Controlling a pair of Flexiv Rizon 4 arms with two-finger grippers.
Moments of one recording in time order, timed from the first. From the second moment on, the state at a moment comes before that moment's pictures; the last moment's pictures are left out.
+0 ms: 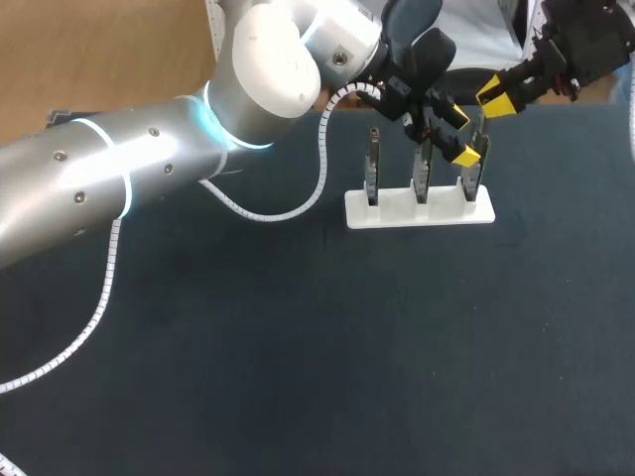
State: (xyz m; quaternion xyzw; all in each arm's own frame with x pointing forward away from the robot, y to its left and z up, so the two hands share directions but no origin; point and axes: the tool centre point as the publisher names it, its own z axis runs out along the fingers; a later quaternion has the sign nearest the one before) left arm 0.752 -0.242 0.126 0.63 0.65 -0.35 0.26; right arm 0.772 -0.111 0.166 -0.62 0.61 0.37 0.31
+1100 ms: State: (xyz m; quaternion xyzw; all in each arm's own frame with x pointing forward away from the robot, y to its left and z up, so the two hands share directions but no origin) left arm 0.752 -0.242 0.126 0.63 0.65 -0.35 0.26; right arm 0.771 -0.112 0.183 -0.61 0.60 0.38 0.34
